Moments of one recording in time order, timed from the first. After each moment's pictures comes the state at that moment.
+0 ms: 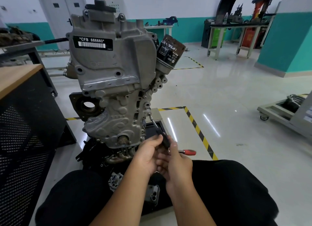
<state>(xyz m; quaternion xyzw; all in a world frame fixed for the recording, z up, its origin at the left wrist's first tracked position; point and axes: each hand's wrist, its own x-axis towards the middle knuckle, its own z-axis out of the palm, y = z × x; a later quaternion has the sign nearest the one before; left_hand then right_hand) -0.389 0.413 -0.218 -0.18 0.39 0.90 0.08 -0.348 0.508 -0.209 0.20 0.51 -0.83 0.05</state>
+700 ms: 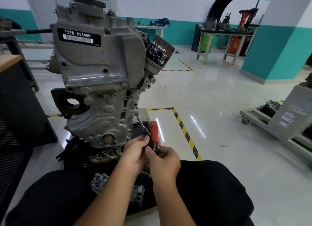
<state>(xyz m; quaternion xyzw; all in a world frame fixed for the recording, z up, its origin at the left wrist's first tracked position) -0.392 0.419 -0.222 -0.16 0.41 0.90 0.03 -0.347 0.513 -0.206 0.16 0.69 -0.70 -0.03</state>
